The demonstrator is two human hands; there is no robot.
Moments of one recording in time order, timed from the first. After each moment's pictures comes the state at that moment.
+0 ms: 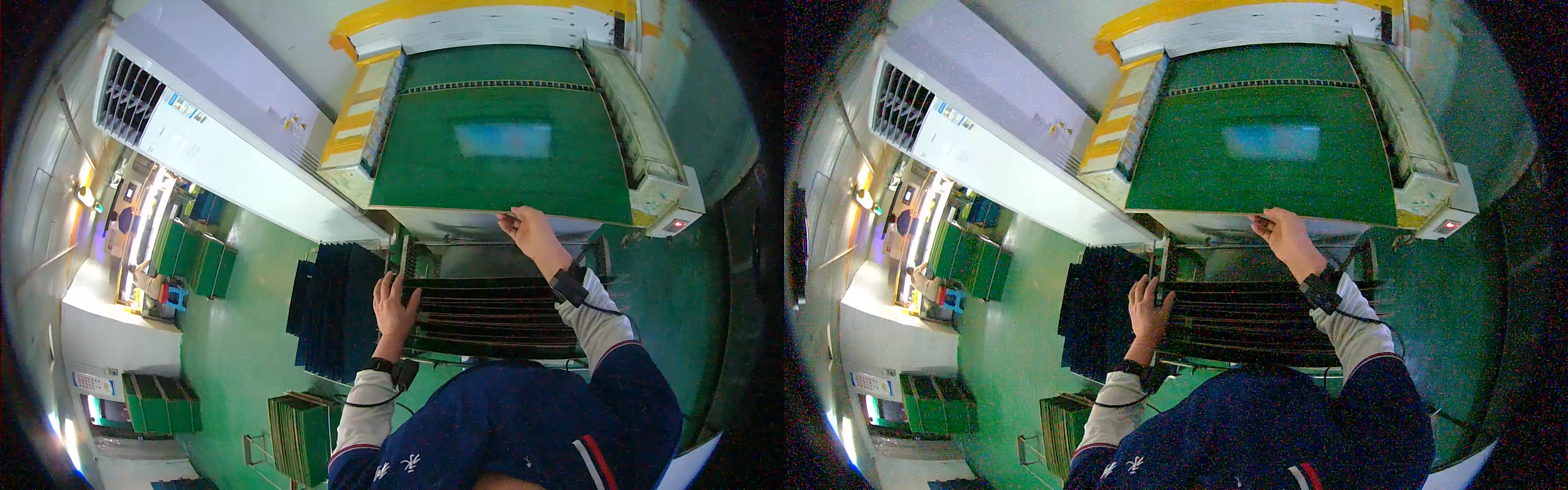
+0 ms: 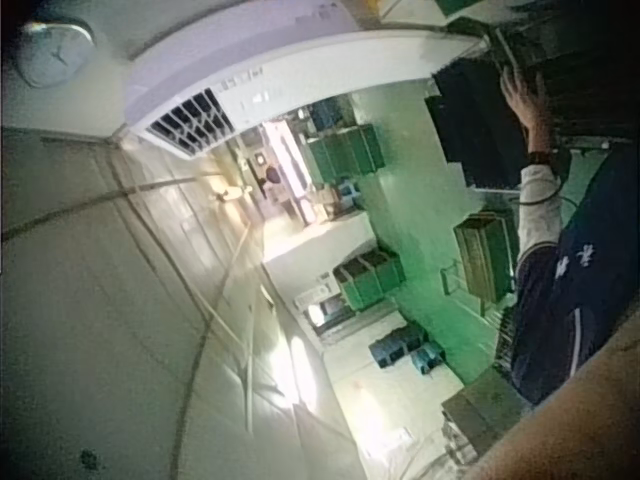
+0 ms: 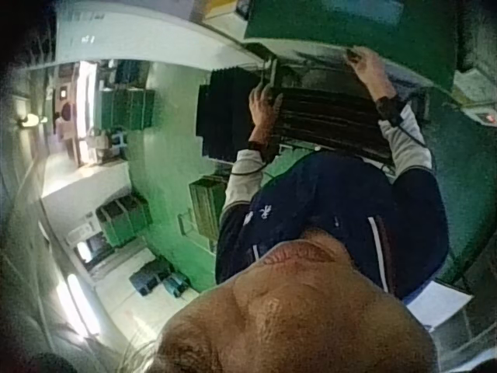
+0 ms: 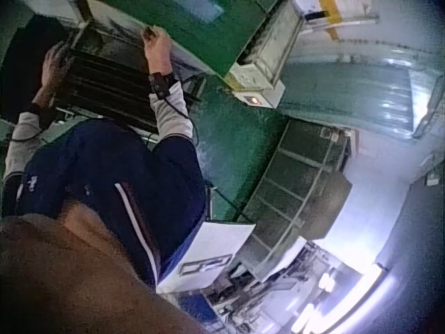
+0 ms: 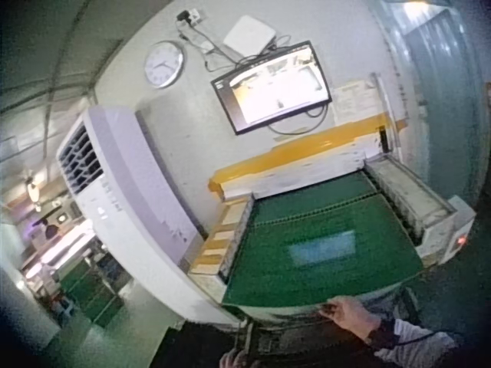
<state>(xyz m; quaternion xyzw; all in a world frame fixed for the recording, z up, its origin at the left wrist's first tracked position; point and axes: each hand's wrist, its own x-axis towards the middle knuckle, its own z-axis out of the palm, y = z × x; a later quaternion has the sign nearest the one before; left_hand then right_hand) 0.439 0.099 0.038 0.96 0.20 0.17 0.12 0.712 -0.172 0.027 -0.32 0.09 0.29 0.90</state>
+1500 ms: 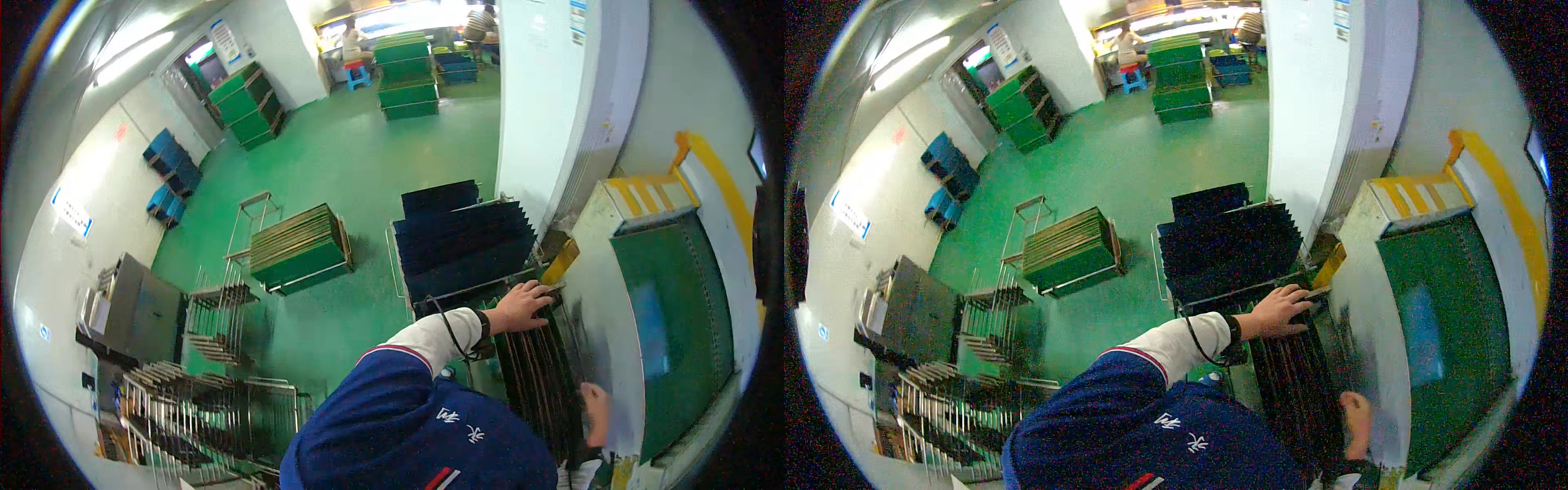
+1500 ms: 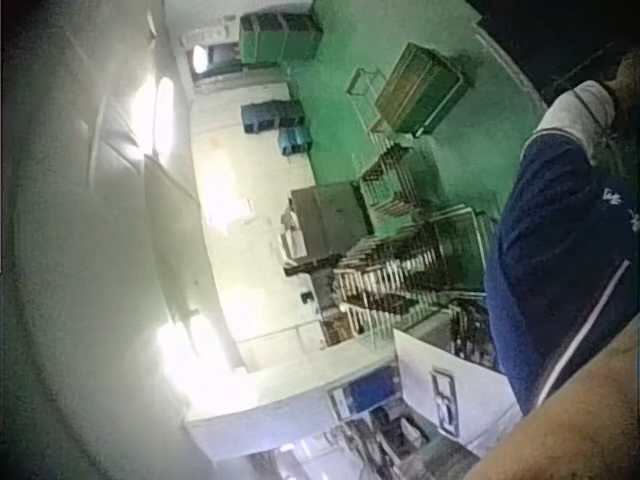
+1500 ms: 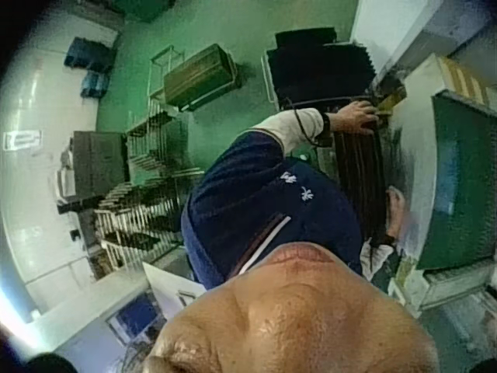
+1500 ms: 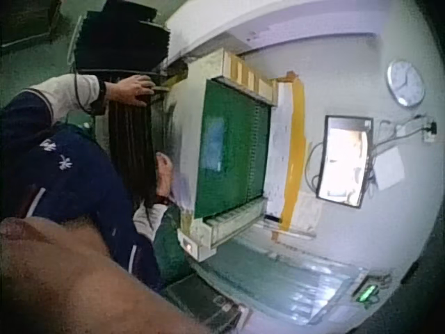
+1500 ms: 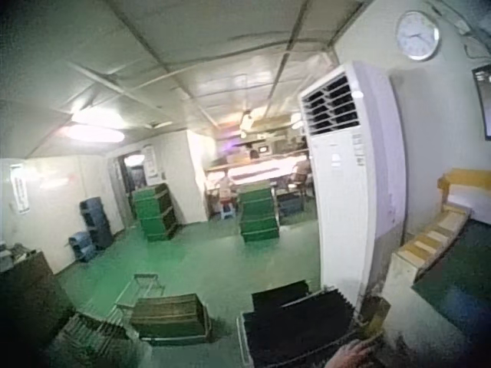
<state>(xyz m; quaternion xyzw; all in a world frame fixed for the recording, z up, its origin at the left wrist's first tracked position) 0.427 0.098 0.027 0.94 0.21 0.21 0.17 0.718 -0.222 -0.021 -0.77 -0.41 0.33 0.37</state>
